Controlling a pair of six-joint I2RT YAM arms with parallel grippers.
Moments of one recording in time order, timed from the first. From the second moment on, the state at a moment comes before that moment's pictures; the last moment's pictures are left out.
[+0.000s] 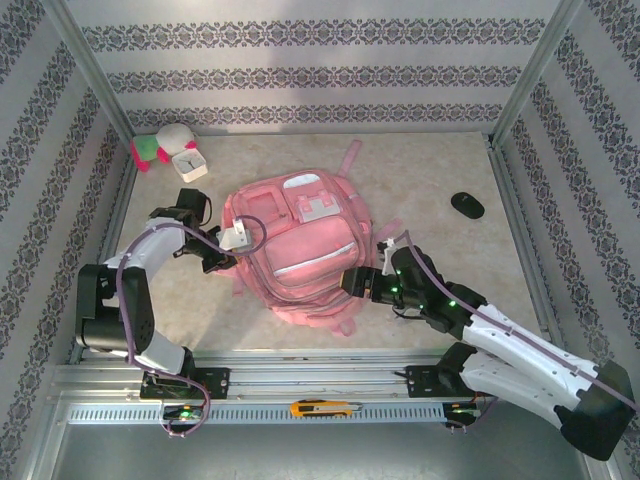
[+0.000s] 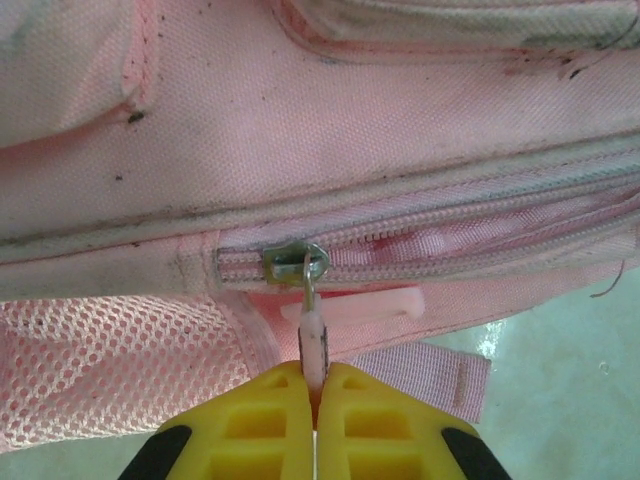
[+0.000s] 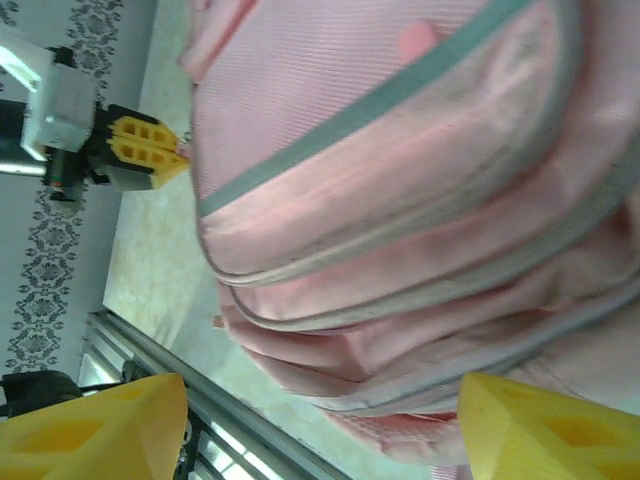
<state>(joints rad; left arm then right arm) -0.03 1.52 0.98 -0.83 0.47 1.15 0.77 0.84 0.56 -0.32 -0.19 0.91</state>
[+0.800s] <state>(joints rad) -0.38 1.42 0.91 -0.87 0.34 0.92 0.89 1.36 0.53 0.20 0.08 1.12</state>
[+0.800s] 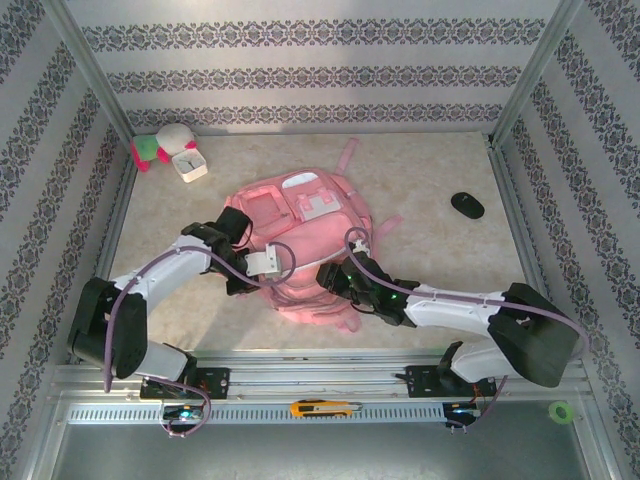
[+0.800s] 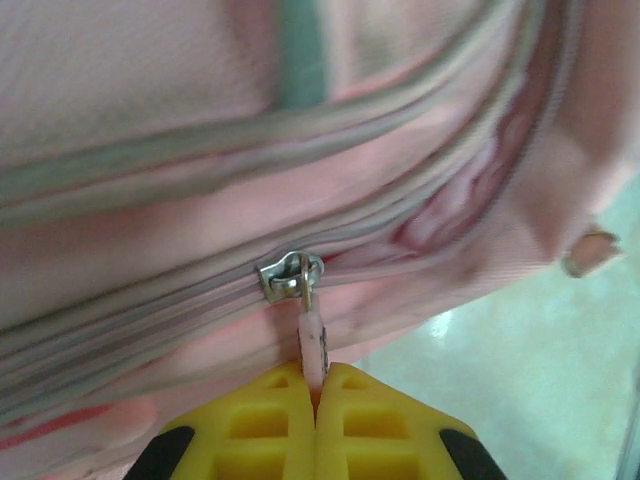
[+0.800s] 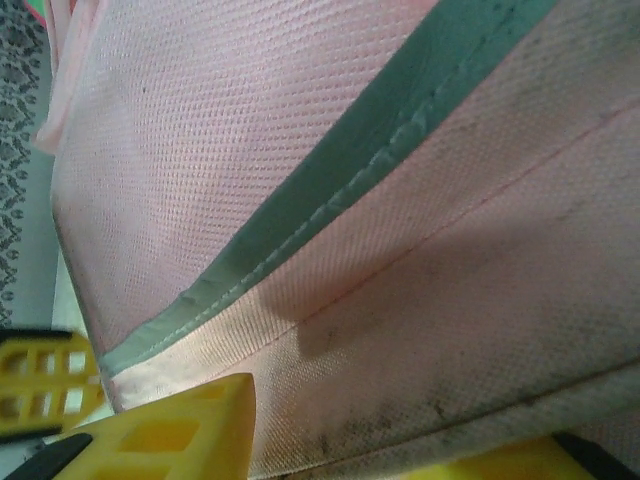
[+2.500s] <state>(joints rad) -0.57 1.28 0.77 -0.28 0.33 0.92 0.81 0.94 0.51 -0.19 -0.22 0.71</state>
